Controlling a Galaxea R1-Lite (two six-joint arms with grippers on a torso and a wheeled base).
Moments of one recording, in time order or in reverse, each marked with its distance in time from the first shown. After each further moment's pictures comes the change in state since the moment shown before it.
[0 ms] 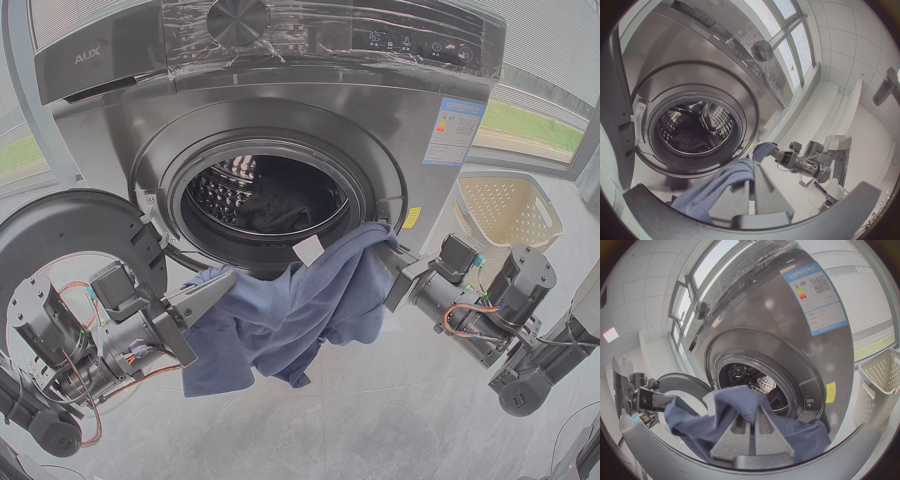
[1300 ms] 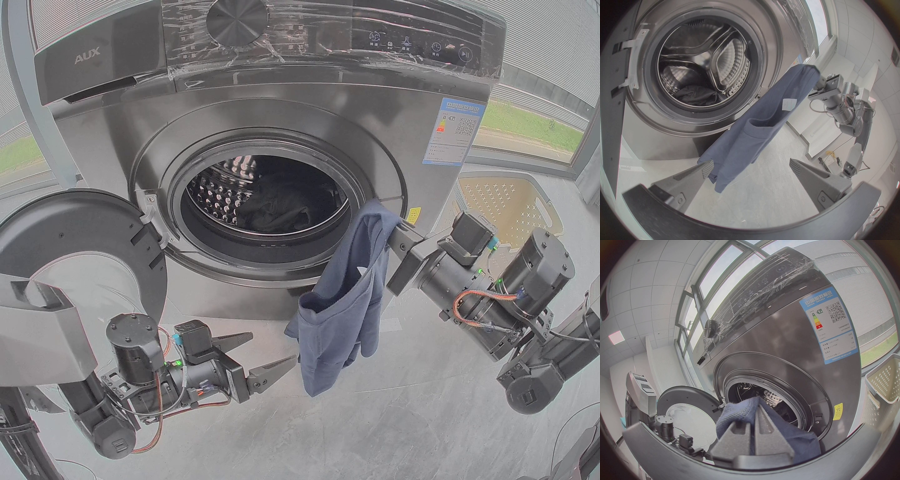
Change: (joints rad) left arm -0.017 0.385 -0.010 -0.009 0.000 0.106; right arm 0.035 -0.062 -0.040 0.000 0.011 -0.003
